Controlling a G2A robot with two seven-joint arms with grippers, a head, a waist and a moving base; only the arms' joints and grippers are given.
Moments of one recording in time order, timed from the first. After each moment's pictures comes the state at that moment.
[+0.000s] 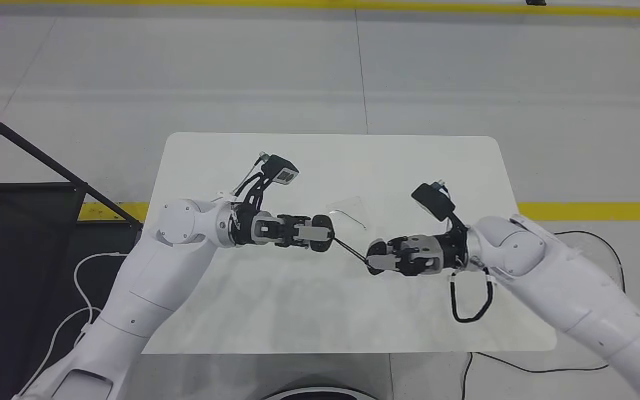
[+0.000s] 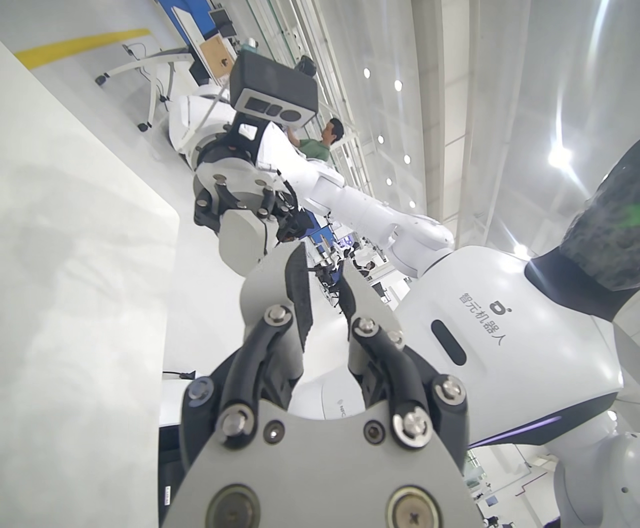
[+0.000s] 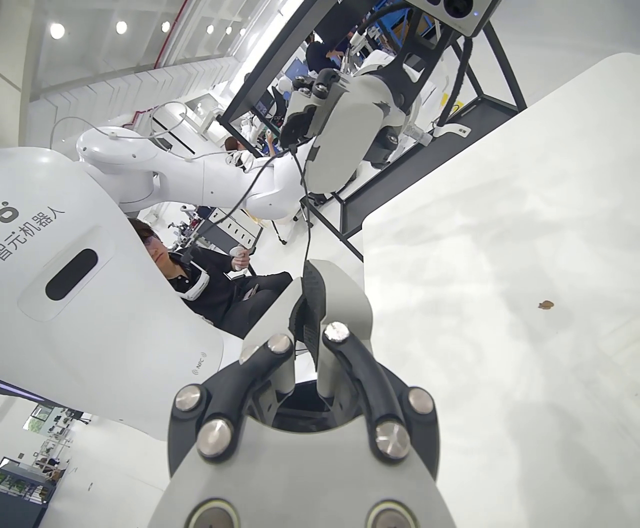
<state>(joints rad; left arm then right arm) 0.84 -1.12 -1.06 -1.40 -0.76 -0.48 -1.34 -0.46 -0.73 0.36 -1.47 0.58 -1.01 0.81</state>
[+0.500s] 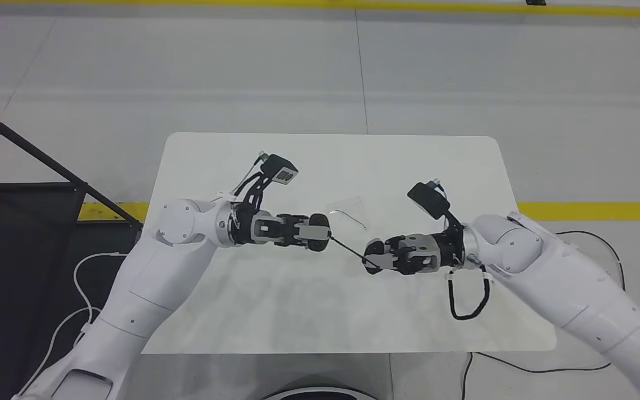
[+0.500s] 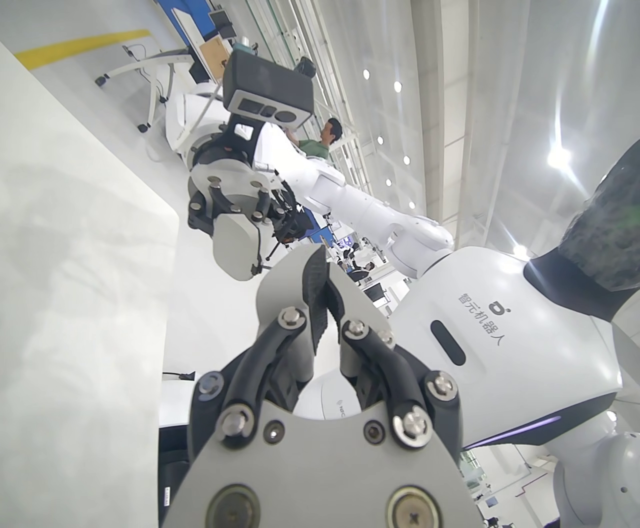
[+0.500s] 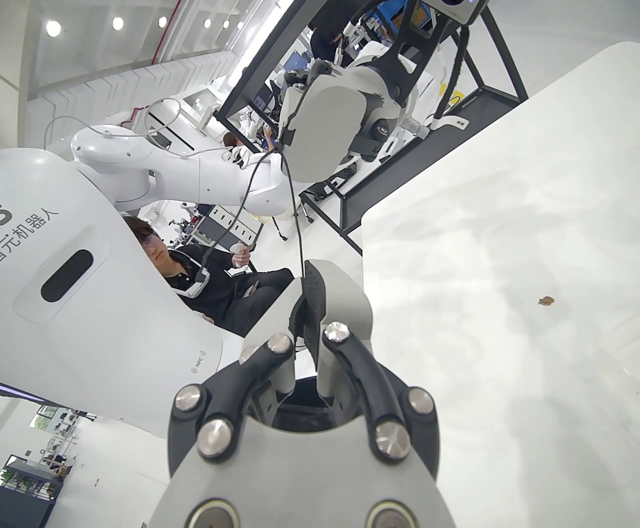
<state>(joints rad) 0.84 -1.12 -1.06 -1.39 -0.77 -0.49 -1.33 -0.42 -0.74 0.32 -1.45 0.59 -1.01 0.81</state>
